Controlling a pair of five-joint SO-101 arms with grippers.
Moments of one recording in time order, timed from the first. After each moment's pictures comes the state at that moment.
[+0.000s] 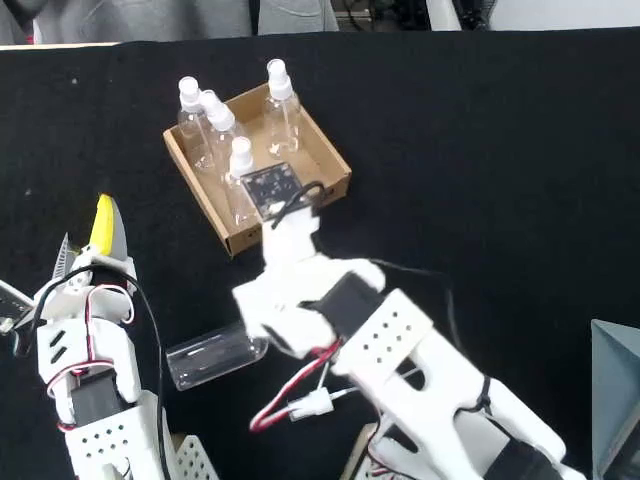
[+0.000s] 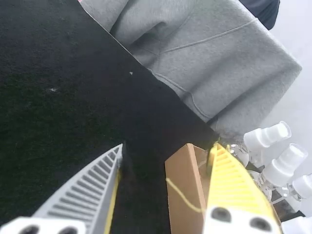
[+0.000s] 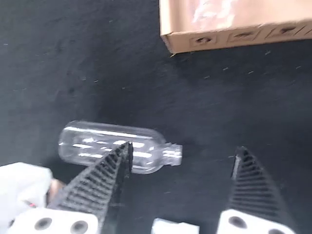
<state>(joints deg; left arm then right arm) -25.1 -103.7 96.0 26.3 33.1 -48.8 -35.9 36.7 70.8 -24.7</state>
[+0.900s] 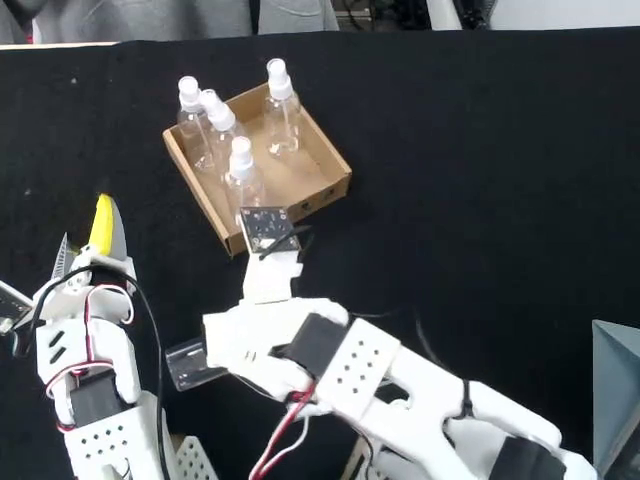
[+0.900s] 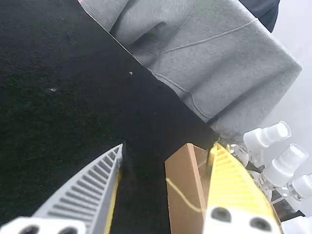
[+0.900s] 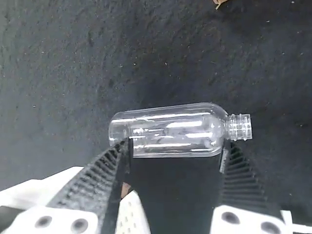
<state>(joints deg) -25.1 -103.7 96.0 26.3 33.1 -59.3 -34.2 45.8 59.4 -50.2</state>
